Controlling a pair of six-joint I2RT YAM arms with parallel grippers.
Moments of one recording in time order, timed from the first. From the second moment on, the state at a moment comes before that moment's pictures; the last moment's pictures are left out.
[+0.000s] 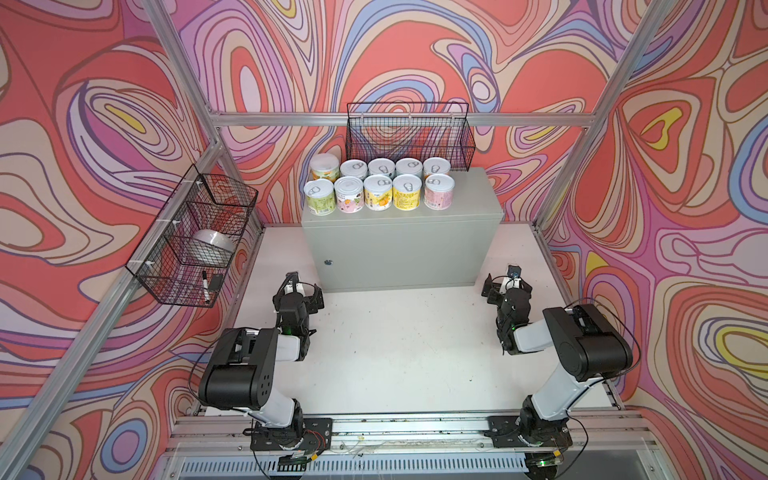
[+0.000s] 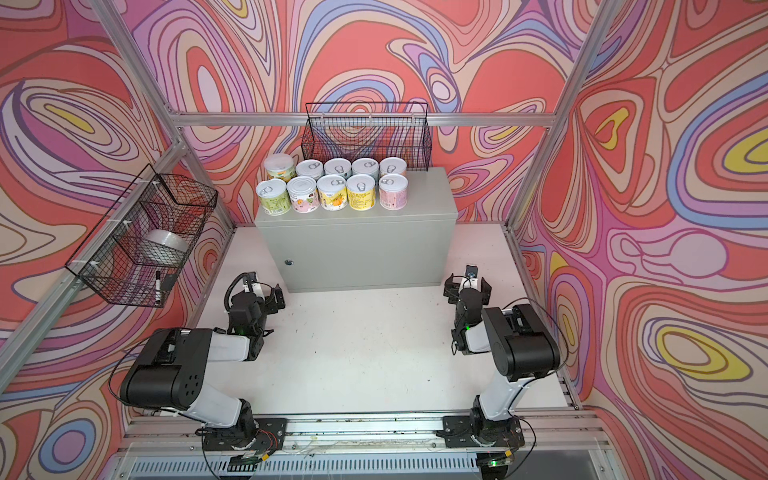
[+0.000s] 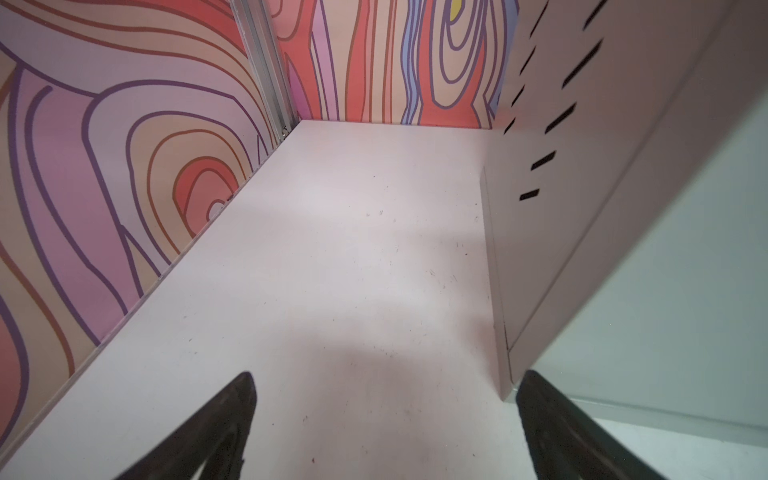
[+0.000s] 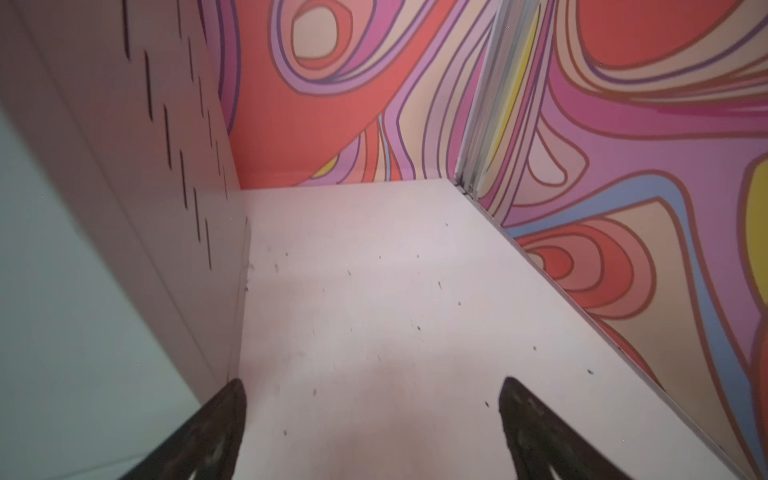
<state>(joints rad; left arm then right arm) -0.01 1.55 0.35 0.88 -0.23 -0.06 0.08 1.72 0.42 1.13 0.33 0.01</state>
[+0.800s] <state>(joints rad) -0.01 1.55 0.35 0.84 -0.20 -0.06 0.08 1.72 0.43 1.05 0.32 0.03</state>
